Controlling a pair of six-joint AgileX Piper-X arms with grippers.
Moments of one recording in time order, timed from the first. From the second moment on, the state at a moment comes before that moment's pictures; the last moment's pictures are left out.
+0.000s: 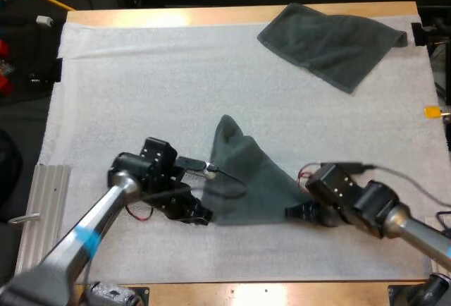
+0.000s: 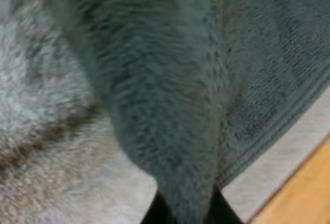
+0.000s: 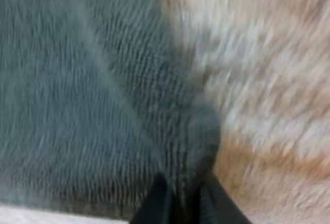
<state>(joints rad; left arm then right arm) -0.31 1.31 -0.71 1.03 0.62 -1.65 0.77 1.20 -0.71 0.83 0.01 -1.19</state>
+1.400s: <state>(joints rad) -0.44 1.30 -1.08 1.18 0.34 -1.65 0.62 1.33 -1.05 0.90 -0.09 -1.25</state>
